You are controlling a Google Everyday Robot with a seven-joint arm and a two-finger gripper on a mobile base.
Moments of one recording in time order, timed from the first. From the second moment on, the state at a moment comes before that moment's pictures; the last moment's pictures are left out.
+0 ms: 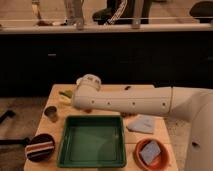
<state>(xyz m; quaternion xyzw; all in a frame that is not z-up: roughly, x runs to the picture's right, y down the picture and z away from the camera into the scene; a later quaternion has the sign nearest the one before) -0.157 0.062 0.758 -0.16 -0.16 0.19 0.96</state>
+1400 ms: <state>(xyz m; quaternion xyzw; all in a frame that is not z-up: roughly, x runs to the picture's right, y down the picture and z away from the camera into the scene) -0.158 -0.012 0.819 -0.12 -0.16 0.19 0.96</state>
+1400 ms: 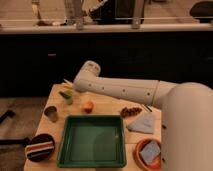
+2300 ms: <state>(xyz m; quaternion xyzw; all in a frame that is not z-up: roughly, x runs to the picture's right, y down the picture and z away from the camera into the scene) -0.167 -0.055 0.855 -0.08 -0.14 0.15 0.98</state>
